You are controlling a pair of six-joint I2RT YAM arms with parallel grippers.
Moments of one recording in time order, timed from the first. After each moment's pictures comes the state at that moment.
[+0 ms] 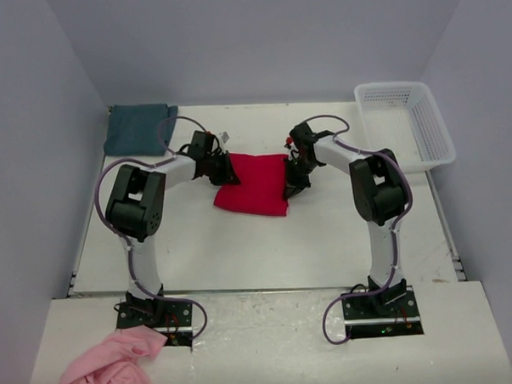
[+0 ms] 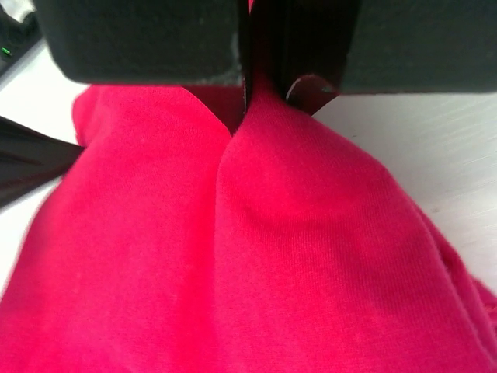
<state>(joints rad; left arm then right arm) -0.31 2.03 1.27 -0.19 0.43 -0.44 0.39 2.14 1.56 -0.78 -0.38 0.43</state>
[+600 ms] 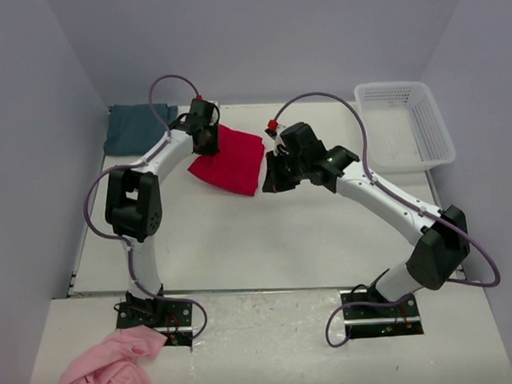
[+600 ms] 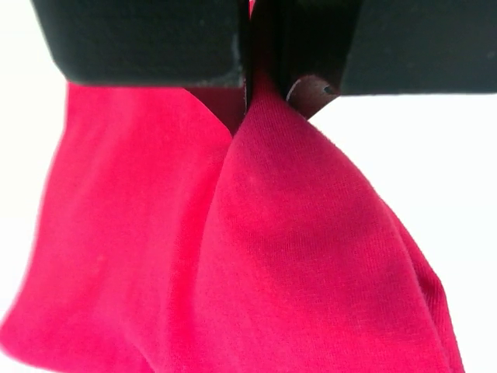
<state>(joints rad) -0.32 2.02 1.62 -0.53 -0.07 -0.22 0.67 1.54 1.37 -0.64 -0.21 0.45</state>
